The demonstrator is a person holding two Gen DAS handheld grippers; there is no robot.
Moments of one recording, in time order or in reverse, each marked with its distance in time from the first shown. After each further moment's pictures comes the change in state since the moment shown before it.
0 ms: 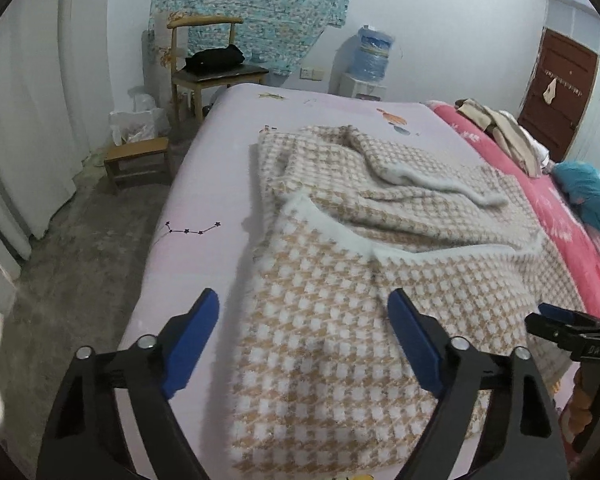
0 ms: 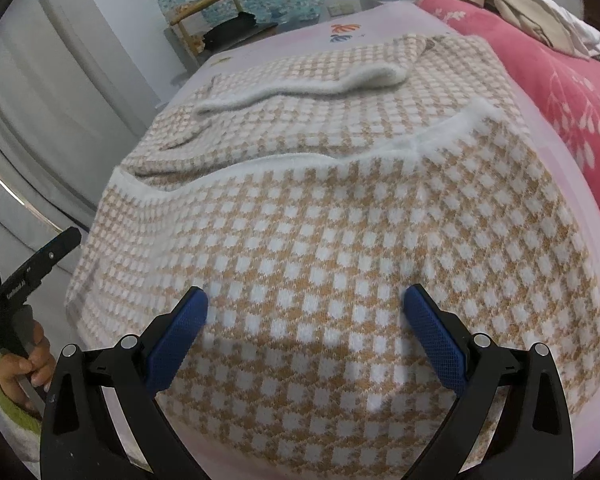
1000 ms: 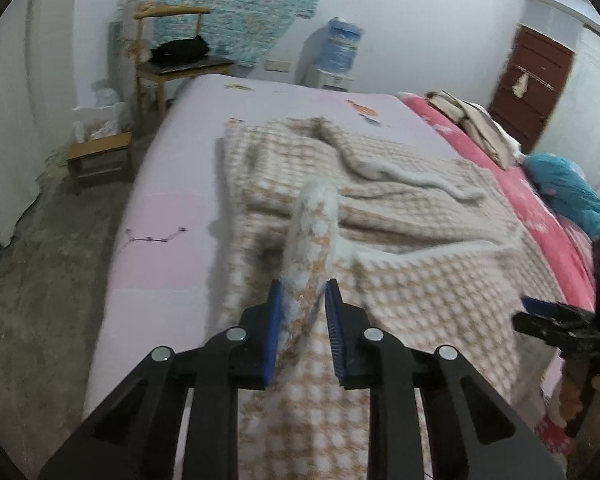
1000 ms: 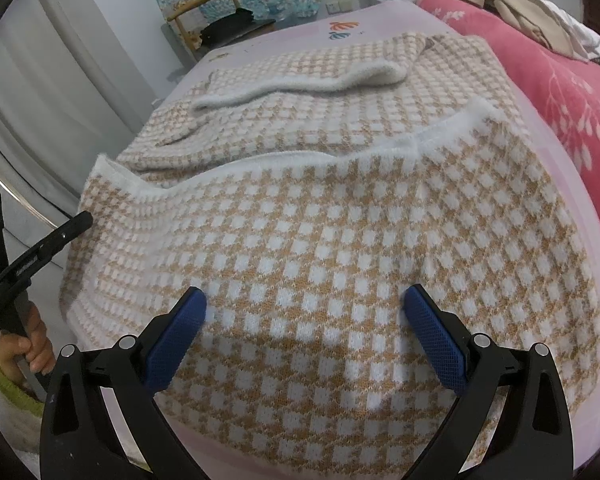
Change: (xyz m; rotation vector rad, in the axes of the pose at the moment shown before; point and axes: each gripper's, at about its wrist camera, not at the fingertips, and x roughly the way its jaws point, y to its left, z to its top) left arm 0.023 0.003 0.011 0.045 0.047 -0.142; right arm -0.001 -0.002 0.001 -0.004 0.011 -0.016
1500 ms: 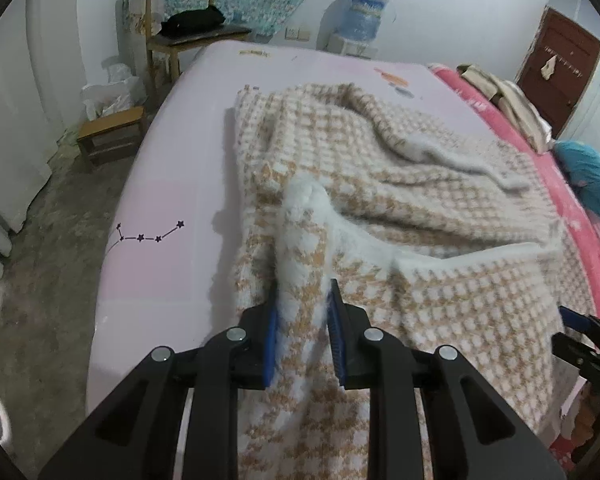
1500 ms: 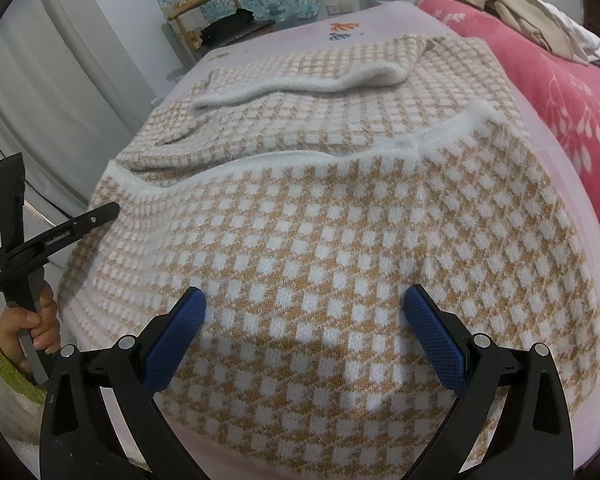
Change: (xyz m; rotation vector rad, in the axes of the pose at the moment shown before) left arm 0.046 0.006 0.017 -0.035 0.129 0.106; right arm 0.001 0.002 -0.001 0.001 -0.004 -0.008
